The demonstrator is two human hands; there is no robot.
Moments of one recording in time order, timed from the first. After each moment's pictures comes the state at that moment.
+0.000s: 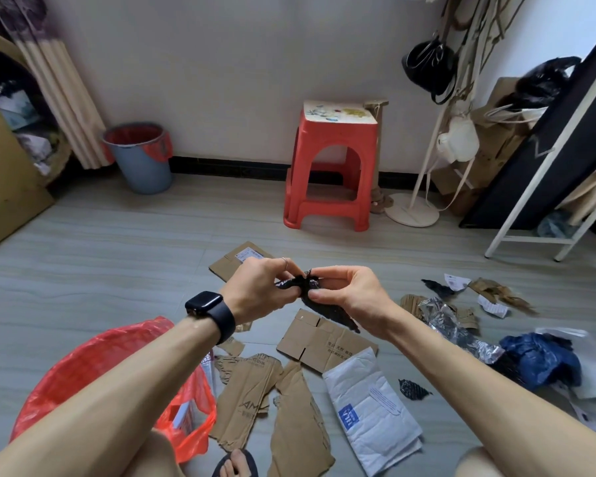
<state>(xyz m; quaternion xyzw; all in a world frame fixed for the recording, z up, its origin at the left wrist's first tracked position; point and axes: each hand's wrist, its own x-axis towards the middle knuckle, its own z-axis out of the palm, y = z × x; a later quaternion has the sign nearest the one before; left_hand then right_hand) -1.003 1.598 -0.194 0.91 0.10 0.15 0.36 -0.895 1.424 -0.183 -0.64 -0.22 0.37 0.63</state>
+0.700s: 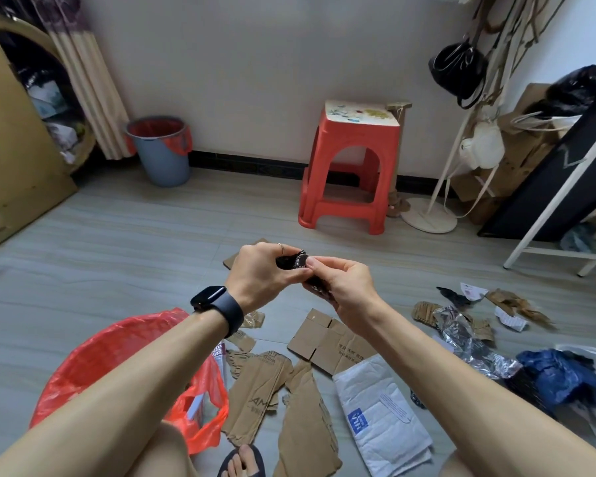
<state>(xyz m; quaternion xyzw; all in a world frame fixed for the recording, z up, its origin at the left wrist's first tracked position) -1.014 1.614 -0.179 0.89 0.18 0.22 0.35 -0.915 1.479 -0.187 -0.59 -0.11 0.35 0.72</state>
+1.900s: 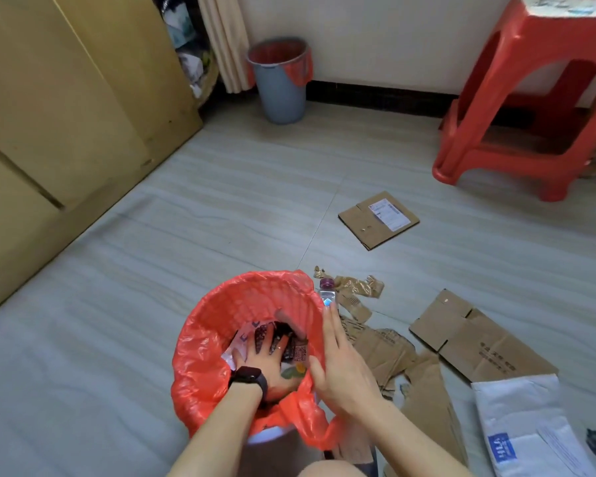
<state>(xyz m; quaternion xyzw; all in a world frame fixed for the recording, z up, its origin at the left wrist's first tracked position) -1.208 1.712 -0.464 0.82 0.46 -0.28 0.17 -1.067 1.585 -0.385 -0.78 -0.52 0.28 0.21</state>
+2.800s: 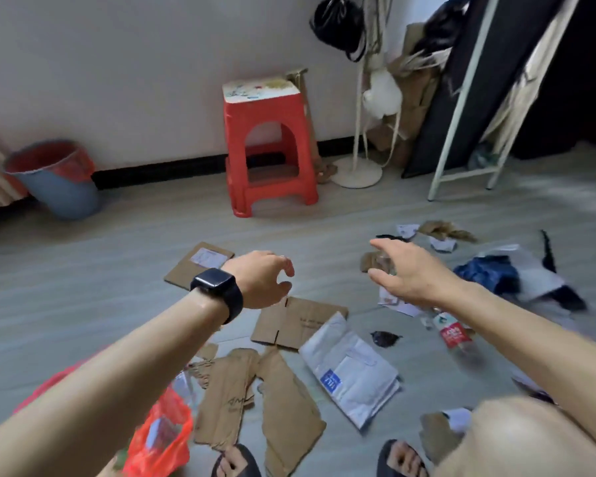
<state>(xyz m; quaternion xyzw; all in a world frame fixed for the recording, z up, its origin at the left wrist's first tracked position) -0.936 1.524 -0.181 0.99 0.01 -0.09 0.04 -0.835 1.261 -0.194 -0.95 -0.28 0.09 0.15</state>
